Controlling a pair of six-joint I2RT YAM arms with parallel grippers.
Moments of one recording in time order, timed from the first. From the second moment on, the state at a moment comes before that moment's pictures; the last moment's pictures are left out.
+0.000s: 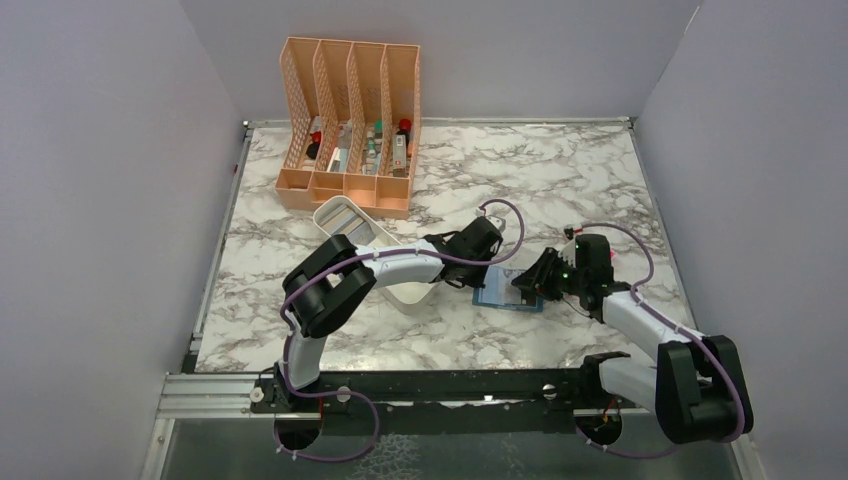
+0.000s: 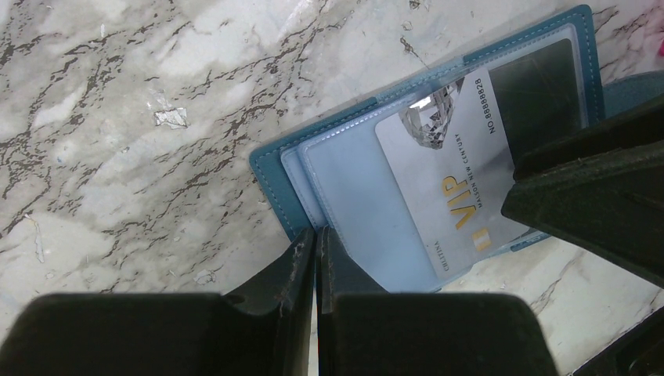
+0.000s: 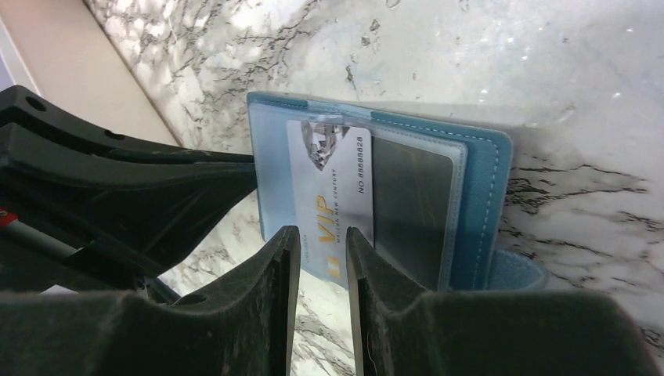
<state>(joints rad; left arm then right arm) -0.98 1.96 1.27 -0.23 -0.02 -0.48 0.12 1.13 0.35 -0.02 -0.47 0.64</state>
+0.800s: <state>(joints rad) -0.98 1.96 1.27 -0.23 0.00 -0.49 0.12 1.12 0.39 -0.08 -0.42 0.61</state>
